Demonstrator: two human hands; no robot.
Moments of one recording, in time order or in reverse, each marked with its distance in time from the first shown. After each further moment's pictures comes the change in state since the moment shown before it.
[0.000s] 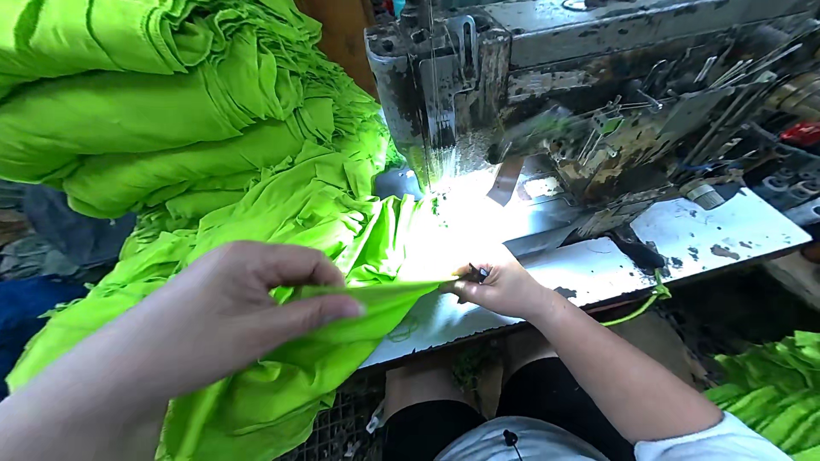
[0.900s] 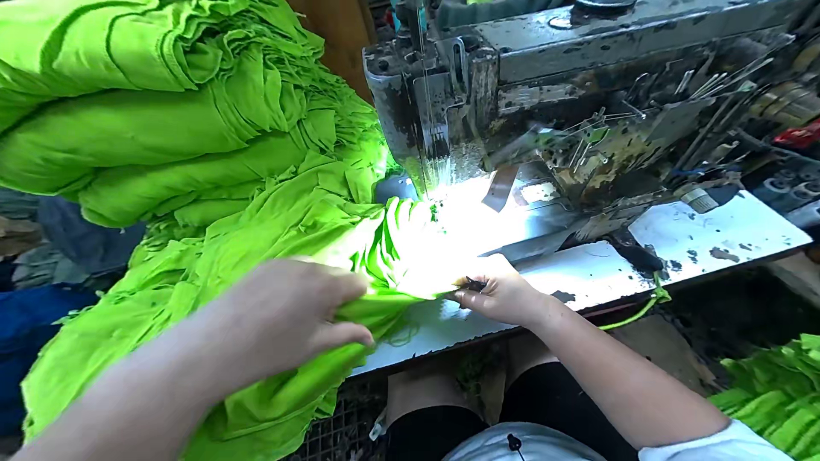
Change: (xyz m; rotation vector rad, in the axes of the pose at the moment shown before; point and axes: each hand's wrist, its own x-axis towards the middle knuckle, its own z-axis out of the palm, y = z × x) left_hand 0.014 -0.010 0.016 0.663 -0.218 0.161; right_hand -0.004 0.010 -0.001 -0.119 -0.022 -0.039
